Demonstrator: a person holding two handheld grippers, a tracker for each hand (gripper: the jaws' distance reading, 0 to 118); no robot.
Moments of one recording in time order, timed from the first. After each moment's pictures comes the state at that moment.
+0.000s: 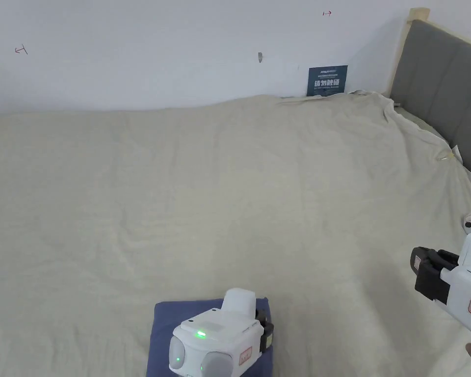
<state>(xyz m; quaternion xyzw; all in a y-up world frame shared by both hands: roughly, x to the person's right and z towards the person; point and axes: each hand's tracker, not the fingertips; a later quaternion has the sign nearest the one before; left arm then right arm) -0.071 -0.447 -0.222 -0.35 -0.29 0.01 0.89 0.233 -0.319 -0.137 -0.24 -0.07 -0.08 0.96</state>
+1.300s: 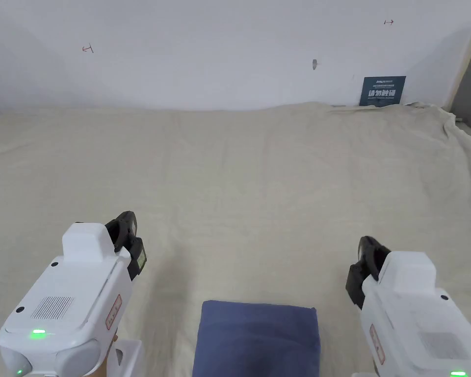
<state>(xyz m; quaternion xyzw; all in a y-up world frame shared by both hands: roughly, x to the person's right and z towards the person) -0.279 -0.324 -0.203 -0.06 -0.02 0.01 1.00 0.074 -0.358 -0.171 -0.09 -0.04 -0.02 0.99</state>
